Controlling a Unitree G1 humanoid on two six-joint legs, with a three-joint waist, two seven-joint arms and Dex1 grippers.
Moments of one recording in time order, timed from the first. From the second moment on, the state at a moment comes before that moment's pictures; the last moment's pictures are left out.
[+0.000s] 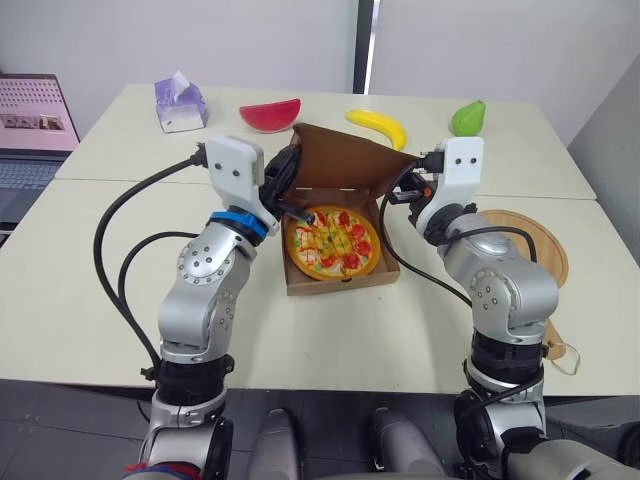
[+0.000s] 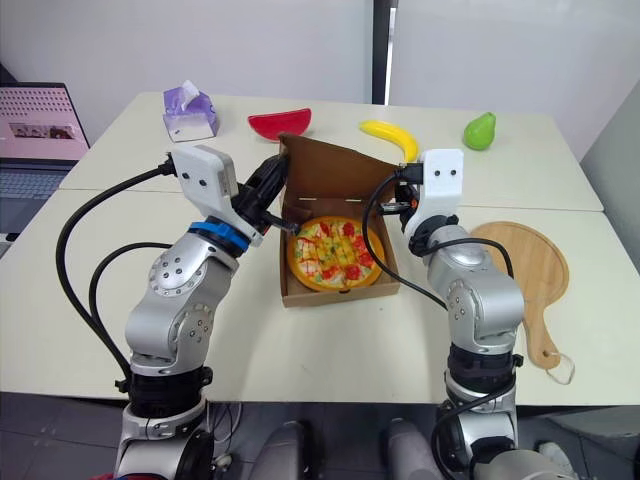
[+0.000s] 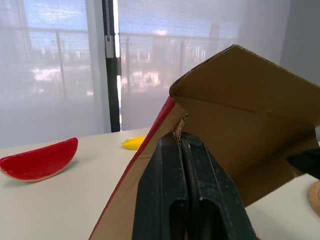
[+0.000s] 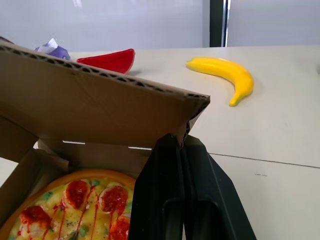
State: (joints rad) left arm -0.51 0.20 0.05 -0.33 -0.28 0.45 -0.25; right arm -0.65 0.00 -0.10 -0.40 0.22 1.02 0.02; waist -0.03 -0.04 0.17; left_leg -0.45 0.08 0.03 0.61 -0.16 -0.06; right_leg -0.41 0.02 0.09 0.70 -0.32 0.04
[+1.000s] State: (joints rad) left arm -0.80 0.13 0.00 0.13 -0.08 0.24 -0.17; right arm -0.96 -0.05 -0.18 -0.02 0.19 0.92 -0.05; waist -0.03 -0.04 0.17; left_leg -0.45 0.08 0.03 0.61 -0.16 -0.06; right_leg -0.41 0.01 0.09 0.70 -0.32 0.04
